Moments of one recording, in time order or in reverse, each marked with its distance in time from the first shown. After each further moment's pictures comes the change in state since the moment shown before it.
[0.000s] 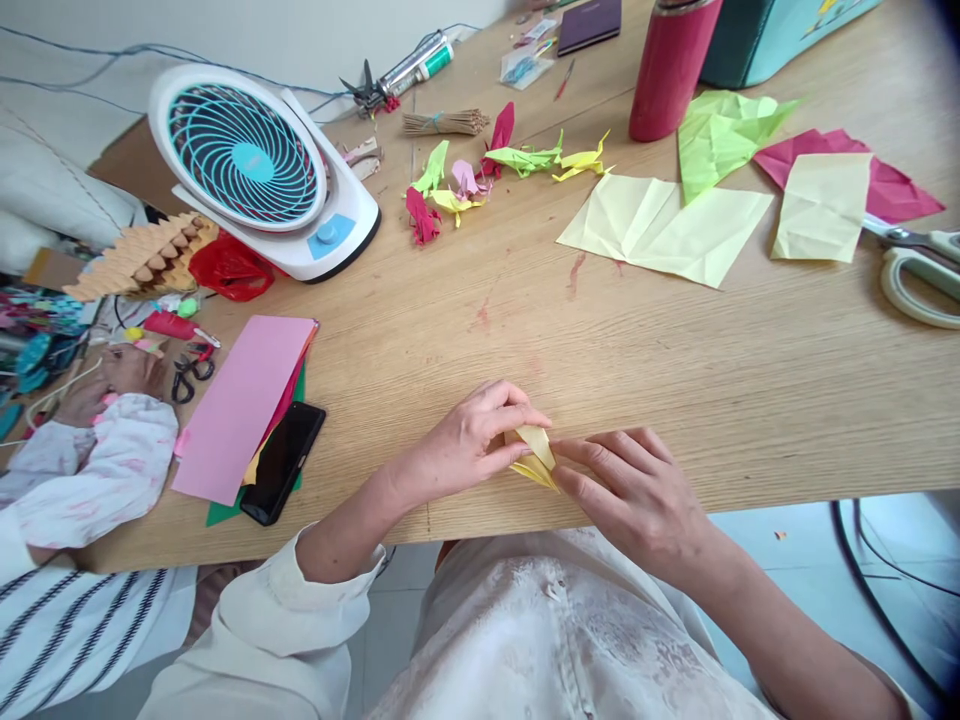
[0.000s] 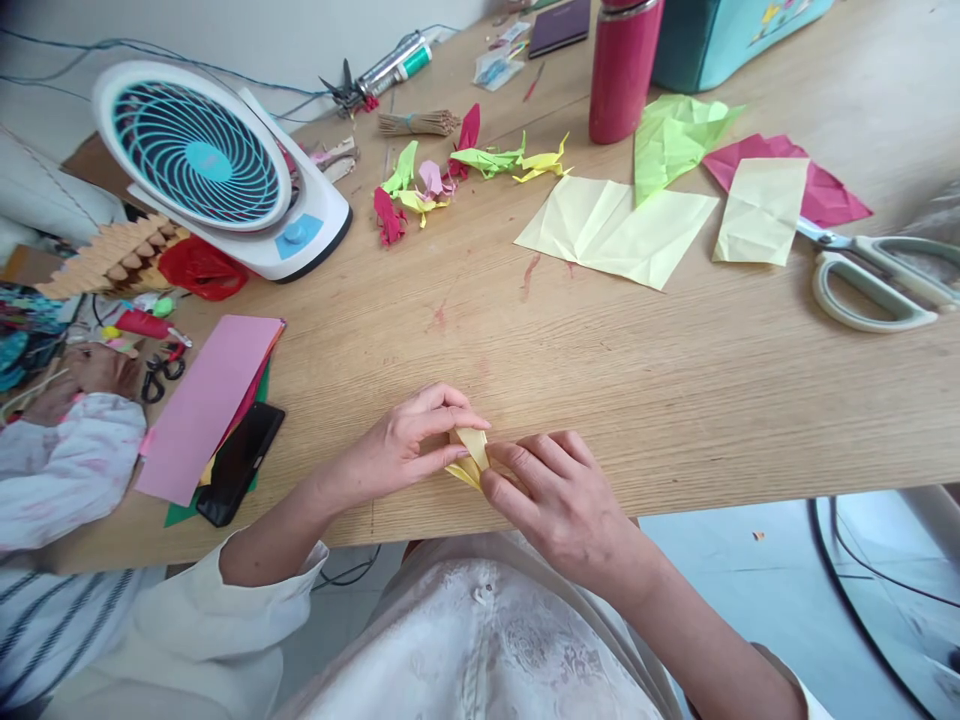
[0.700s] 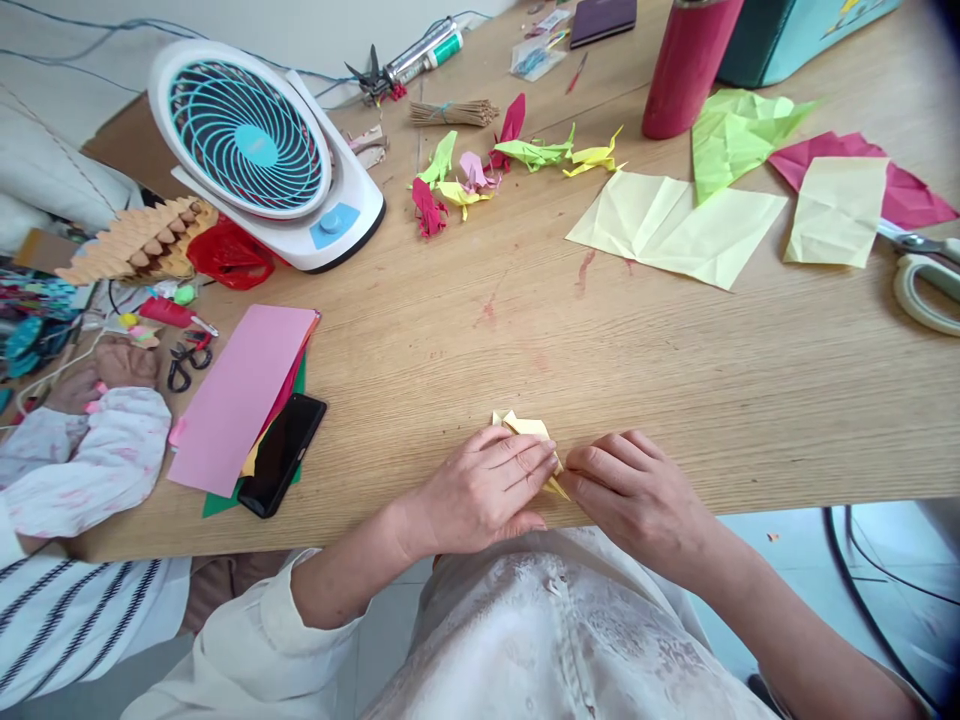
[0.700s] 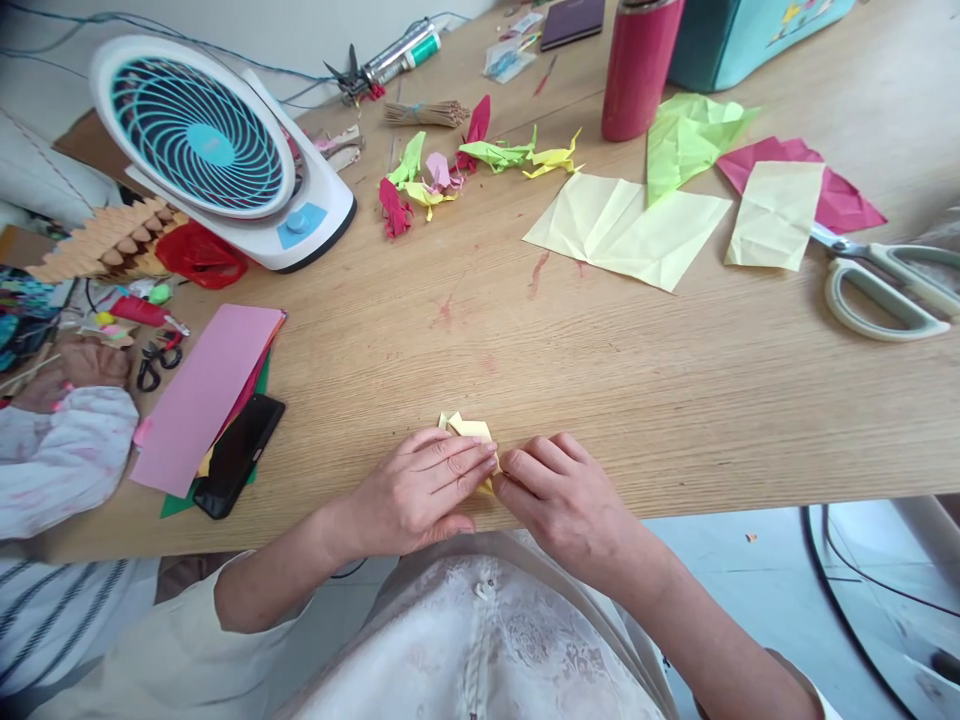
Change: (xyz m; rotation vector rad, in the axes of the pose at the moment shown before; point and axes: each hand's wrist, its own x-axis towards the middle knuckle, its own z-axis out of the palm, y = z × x) left_hand -0.037 0.010 0.030 0.500 -0.011 0.325; right_hand 0.003 0.004 0.002 0.061 -0.085 -0.073
